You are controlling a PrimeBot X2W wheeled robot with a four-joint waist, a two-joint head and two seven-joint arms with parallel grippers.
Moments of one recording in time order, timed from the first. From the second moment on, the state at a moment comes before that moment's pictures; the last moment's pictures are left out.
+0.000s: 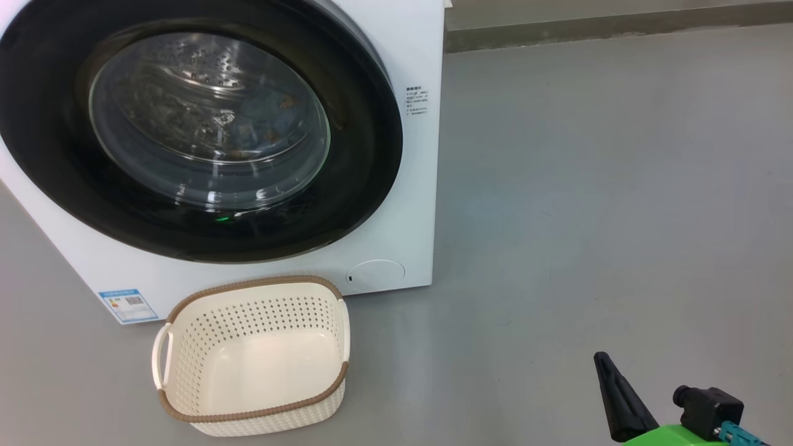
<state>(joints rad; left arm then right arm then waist) 0.24 0.02 0.15 0.16 -0.42 -0.13 -0.21 0.00 -0.05 0.01 0.29 0.41 0.14 -0.21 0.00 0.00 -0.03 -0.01</state>
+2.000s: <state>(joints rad) 0.07 0.02 0.11 0.21 -1.07 -0.13 -0.03 -0.02 -0.05 -0.06 0.28 1.07 0.14 -0.04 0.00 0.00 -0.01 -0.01</state>
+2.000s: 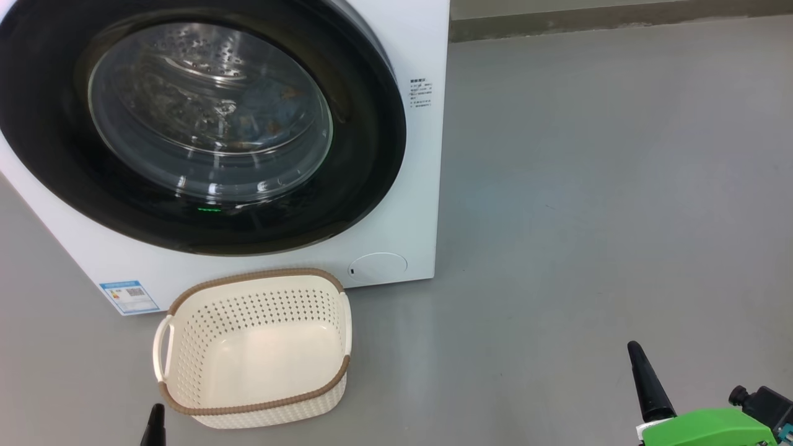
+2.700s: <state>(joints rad) 0.02 0.02 0.10 0.23 -1.28 -0.13 0.02 -0.05 -0.05 -0.08 0.28 1.28 0.13 0.02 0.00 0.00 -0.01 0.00</state>
